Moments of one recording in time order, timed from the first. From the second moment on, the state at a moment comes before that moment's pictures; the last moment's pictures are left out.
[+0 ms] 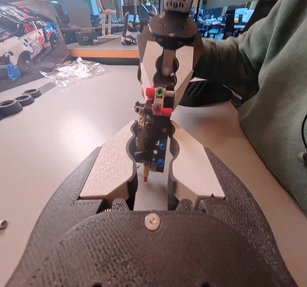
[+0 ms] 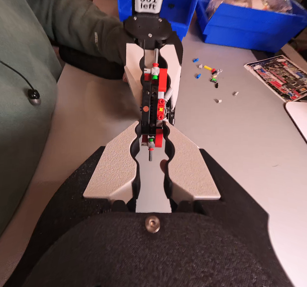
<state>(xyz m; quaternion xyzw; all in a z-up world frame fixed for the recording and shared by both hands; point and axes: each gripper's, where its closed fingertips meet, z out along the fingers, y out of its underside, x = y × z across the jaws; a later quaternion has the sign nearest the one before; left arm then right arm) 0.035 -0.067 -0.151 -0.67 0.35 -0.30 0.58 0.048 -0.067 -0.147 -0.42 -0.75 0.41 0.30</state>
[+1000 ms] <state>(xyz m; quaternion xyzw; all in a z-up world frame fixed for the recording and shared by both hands) 0.035 -0.067 -0.160 -0.71 0.36 -0.25 0.54 0.038 -0.072 -0.139 -0.38 -0.82 0.33 0.28</state>
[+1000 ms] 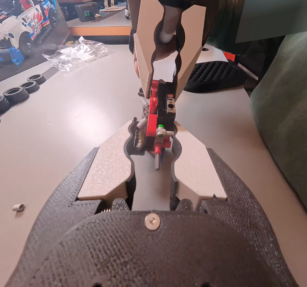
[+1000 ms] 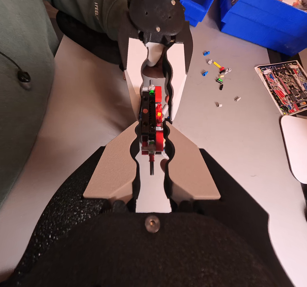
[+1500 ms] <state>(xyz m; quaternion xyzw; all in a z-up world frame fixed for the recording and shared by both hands) 0.033 -0.062 -0.159 -0.72 0.36 -0.23 0.55 0.118 0.040 -0.165 -0.55 -0.77 0.23 0.25</state>
